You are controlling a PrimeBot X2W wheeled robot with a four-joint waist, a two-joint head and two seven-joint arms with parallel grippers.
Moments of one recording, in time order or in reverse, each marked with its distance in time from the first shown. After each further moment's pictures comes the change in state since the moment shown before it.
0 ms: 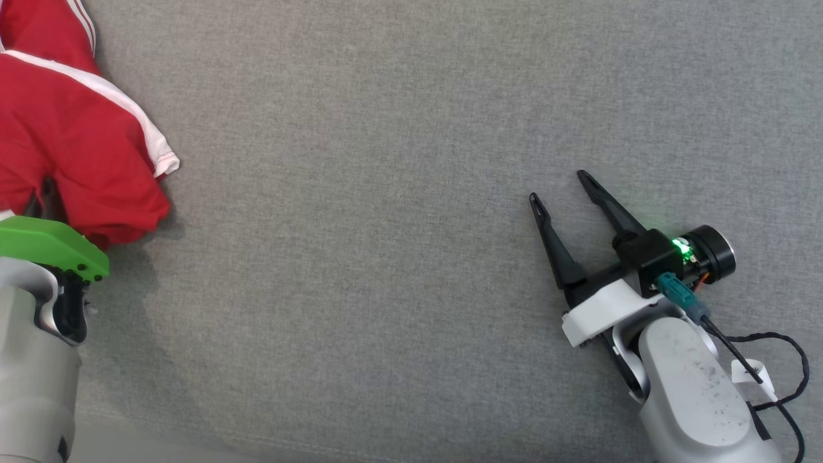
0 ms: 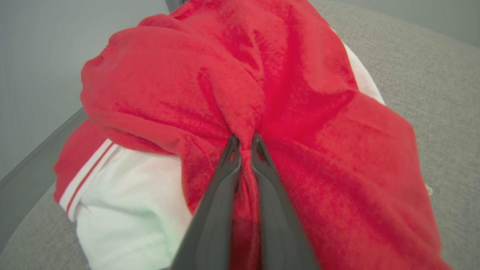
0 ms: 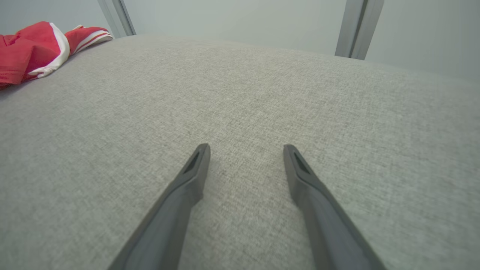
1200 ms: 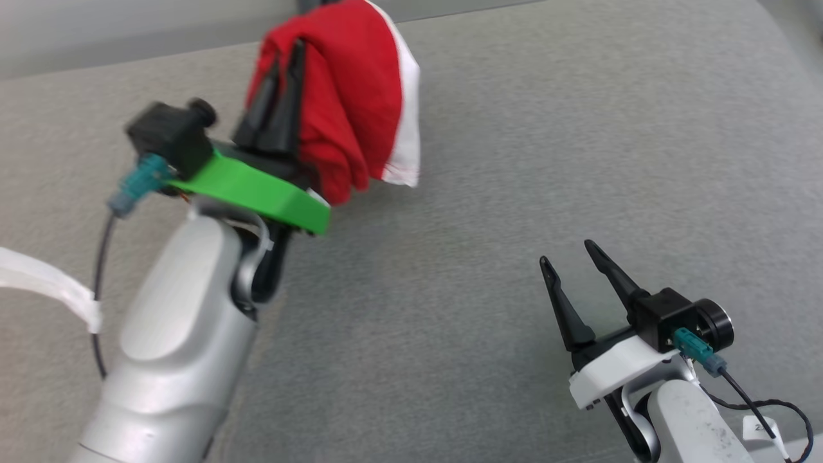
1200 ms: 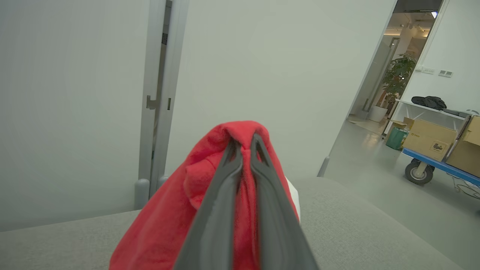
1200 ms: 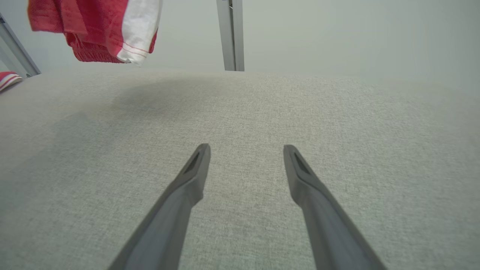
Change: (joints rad) left arm 0.064 -0.193 -0.253 -0.714 0.089 0.000 -0.047; right arm 0.161 -0.014 0.021 -0.044 0.160 -0.002 0.005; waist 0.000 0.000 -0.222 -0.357
